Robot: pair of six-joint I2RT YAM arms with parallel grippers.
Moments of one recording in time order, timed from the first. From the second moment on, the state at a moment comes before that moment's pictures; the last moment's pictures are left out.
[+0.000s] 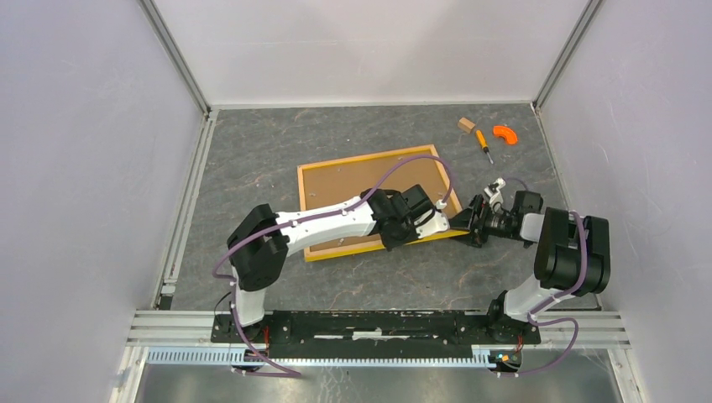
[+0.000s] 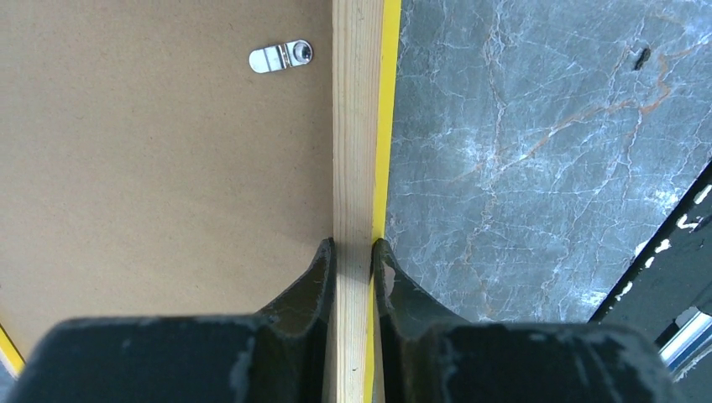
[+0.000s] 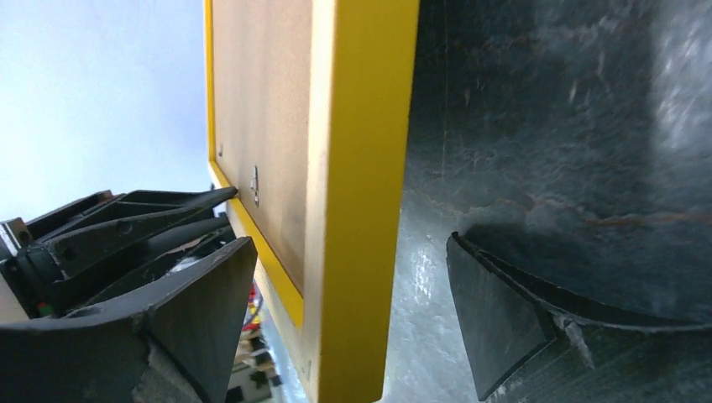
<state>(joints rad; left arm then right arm) -1.09 1.91 1.53 -0.78 -0.05 0.30 -0.28 1.60 0.56 -0.13 -1.10 0.20</state>
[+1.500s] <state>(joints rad) -1.09 1.68 1.21 -0.62 0.05 0.44 -0.12 1.72 0.44 0.28 -1.32 0.62</state>
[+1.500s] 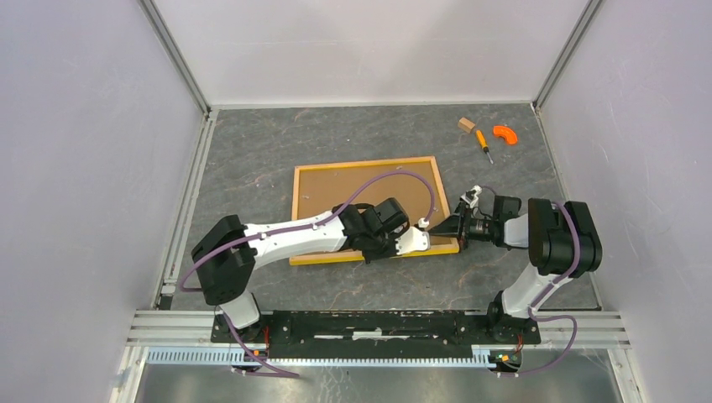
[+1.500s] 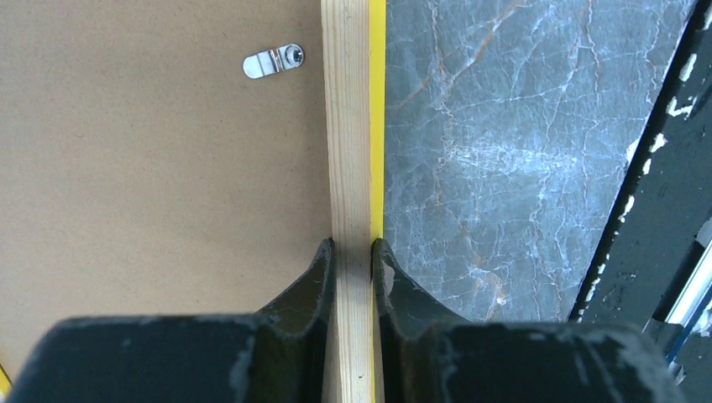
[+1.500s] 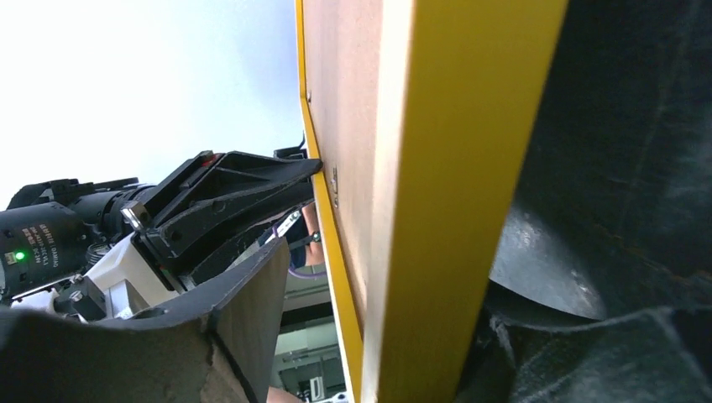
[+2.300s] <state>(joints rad) -1.02 1.53 1.27 -0.67 0.06 0.41 -0.08 1.63 0.54 0.08 -1.31 0.50</state>
